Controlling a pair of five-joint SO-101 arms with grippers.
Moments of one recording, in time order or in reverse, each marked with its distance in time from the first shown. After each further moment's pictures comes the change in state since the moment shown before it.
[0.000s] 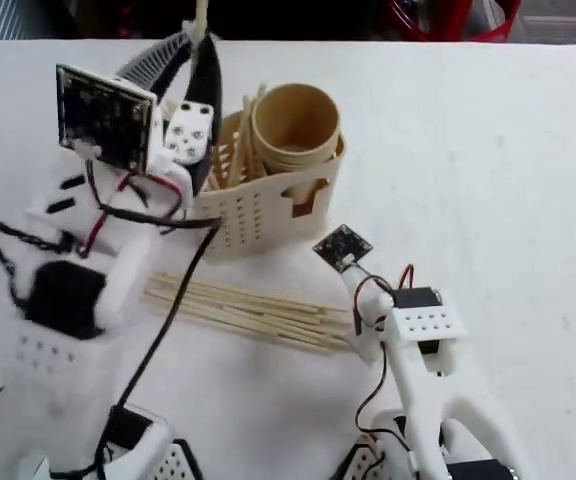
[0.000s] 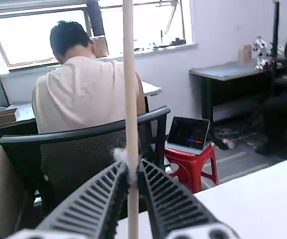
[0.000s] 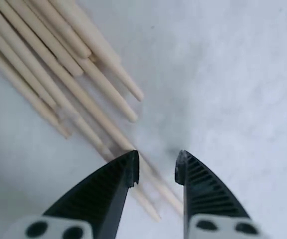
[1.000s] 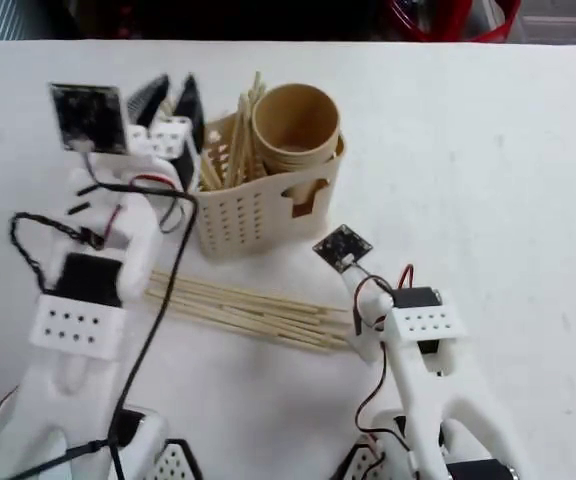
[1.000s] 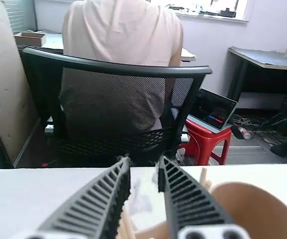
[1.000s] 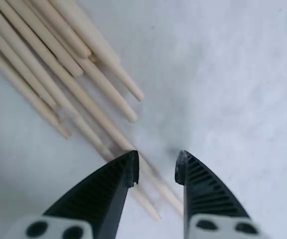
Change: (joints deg) left arm -11.5 0.1 14.9 -5.3 14.0; right arm 0.0 0.0 0.0 0.0 0.0
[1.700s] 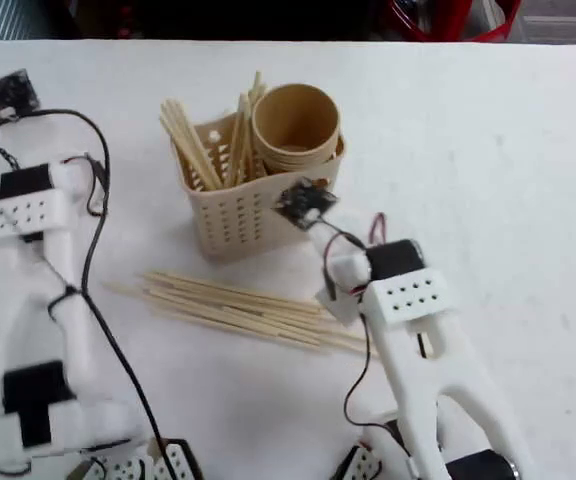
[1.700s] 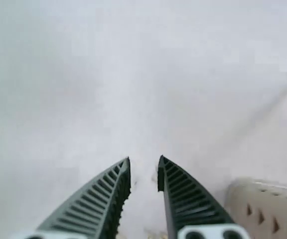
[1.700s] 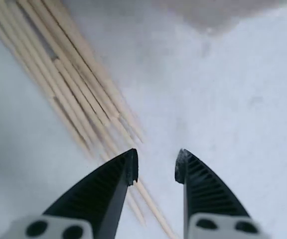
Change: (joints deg) left arm -22.9 40.8 -18.0 34.5 5.2; right arm -11.4 1.0 -26.0 17.8 -2.4
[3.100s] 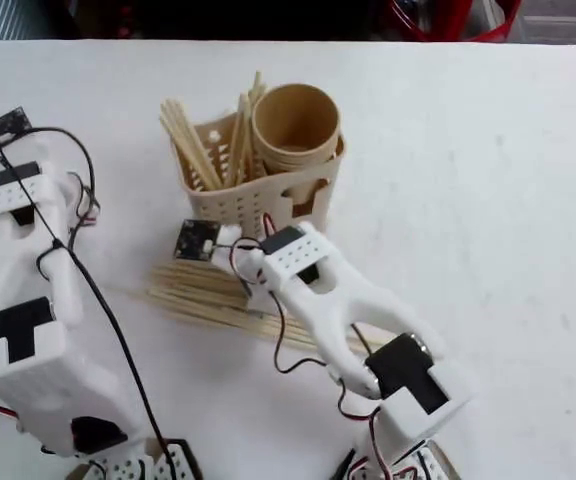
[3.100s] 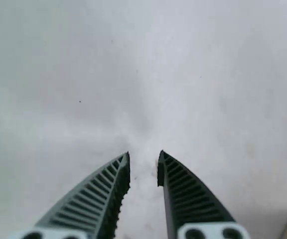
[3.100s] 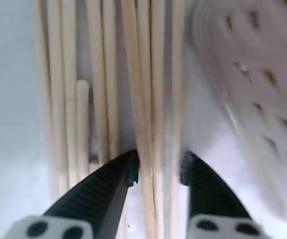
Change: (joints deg) left arm -5.7 18.5 -7.4 -0.4 1.2; right arm -16.7 38.3 -12.3 -20.6 12.0
